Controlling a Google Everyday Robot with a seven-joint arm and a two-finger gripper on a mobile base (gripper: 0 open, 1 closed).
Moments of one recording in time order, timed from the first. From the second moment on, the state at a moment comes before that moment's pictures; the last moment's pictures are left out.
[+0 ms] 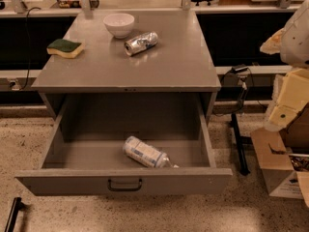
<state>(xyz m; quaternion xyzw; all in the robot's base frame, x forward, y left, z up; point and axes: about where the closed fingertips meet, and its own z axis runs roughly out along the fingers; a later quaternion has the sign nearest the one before) 0.438 -0.217 0.976 -0.60 0.78 -0.03 0.16</state>
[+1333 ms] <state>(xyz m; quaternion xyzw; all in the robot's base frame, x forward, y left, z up) 0.510 -0.055 0.863 -0.63 0.76 0.06 0.15</state>
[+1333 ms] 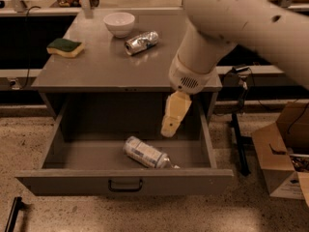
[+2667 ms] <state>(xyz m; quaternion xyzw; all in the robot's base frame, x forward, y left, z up) 0.524 -0.039 0.789 -0.58 0.80 0.01 0.15</state>
